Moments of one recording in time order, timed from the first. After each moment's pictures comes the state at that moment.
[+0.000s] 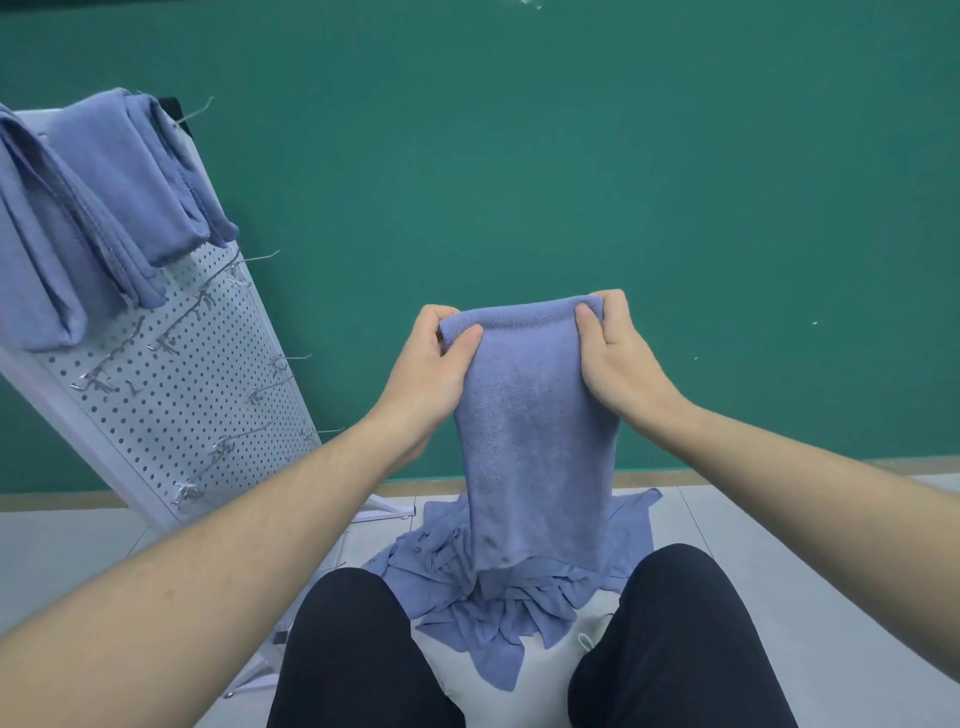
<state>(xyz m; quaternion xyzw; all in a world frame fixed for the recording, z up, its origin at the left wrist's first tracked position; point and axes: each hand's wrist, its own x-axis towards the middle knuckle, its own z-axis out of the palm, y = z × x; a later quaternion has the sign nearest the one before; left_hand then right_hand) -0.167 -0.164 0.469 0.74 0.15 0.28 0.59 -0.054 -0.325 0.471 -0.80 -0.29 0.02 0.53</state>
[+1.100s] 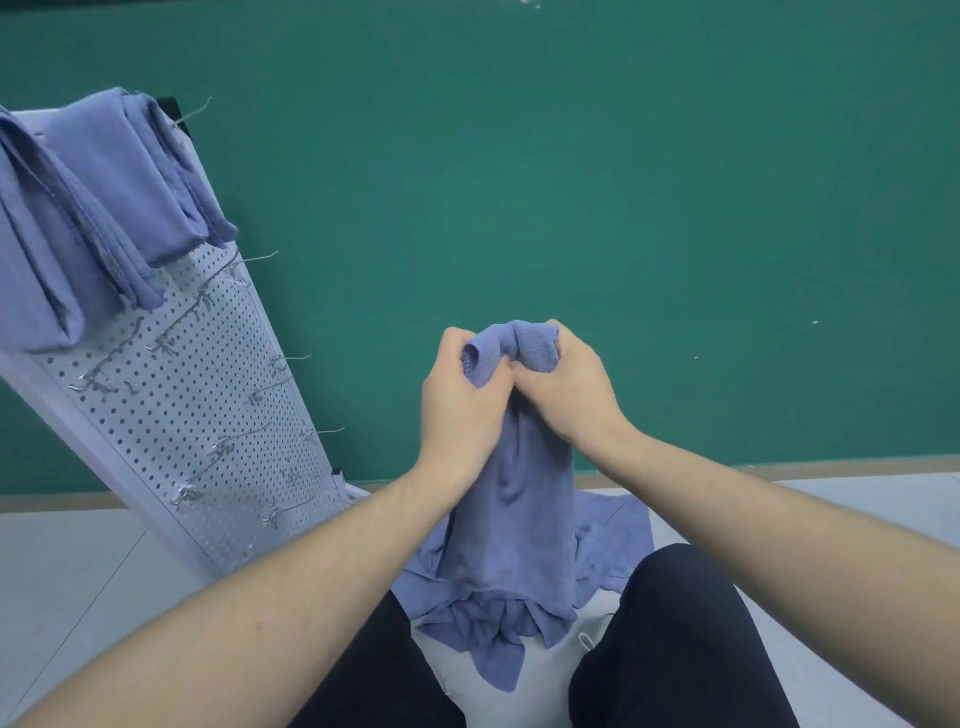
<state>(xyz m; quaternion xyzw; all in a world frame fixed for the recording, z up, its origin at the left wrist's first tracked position) -0.162 -0.206 0.449 0.75 0.19 0.38 0.51 -0.079 -0.293 0.448 -0.76 -0.29 0.04 0.58</state>
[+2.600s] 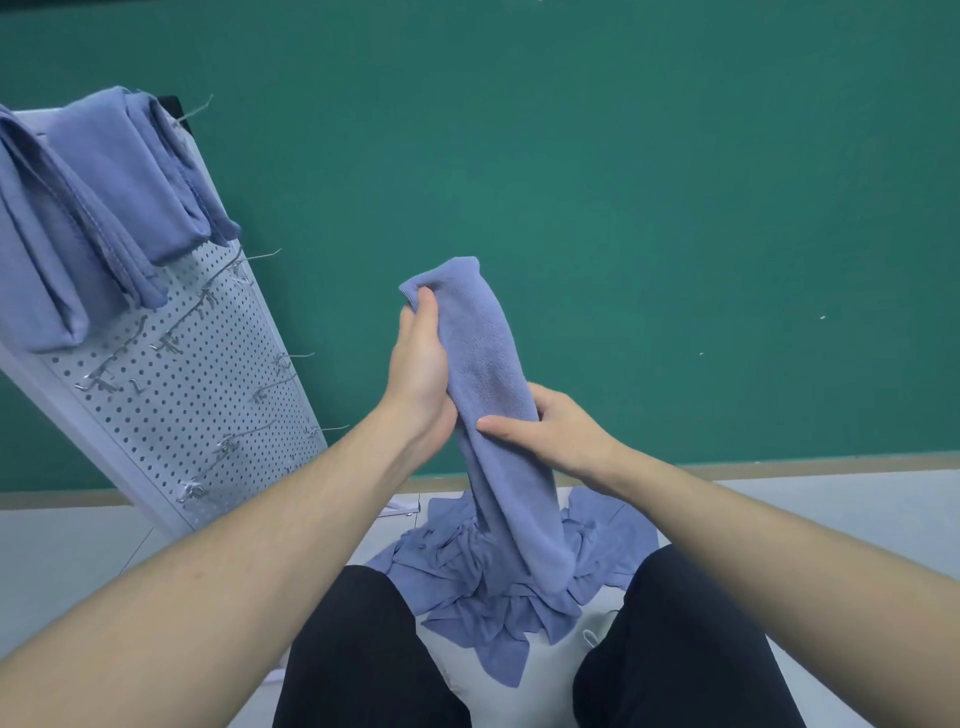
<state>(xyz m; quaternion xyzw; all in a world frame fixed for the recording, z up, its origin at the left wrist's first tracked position) -0.158 -0.175 0.480 0.50 0.18 0.31 0.79 -0.079 -0.297 0.411 -0.71 -0.36 0.24 0.55</state>
